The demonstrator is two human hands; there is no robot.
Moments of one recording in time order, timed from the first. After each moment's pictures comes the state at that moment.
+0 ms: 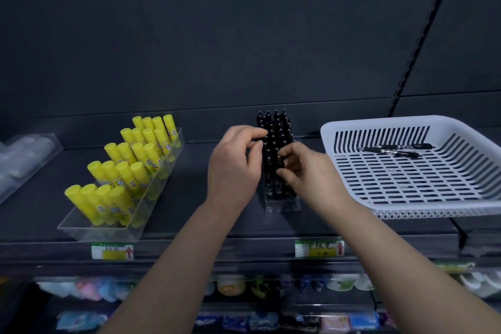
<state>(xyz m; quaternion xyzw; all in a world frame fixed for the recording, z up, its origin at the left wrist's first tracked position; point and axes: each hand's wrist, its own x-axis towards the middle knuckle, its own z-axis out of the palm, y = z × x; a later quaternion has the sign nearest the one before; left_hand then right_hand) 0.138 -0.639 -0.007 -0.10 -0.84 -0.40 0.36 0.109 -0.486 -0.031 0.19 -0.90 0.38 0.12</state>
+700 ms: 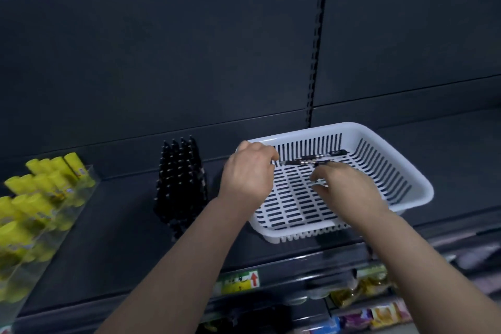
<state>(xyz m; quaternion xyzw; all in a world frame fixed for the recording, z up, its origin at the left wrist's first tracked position) 0.057 -0.462 -0.006 -0.17 -0.96 -0.17 0.16 0.079 -0.271 -0.036 0.08 -0.99 0.07 0.11</state>
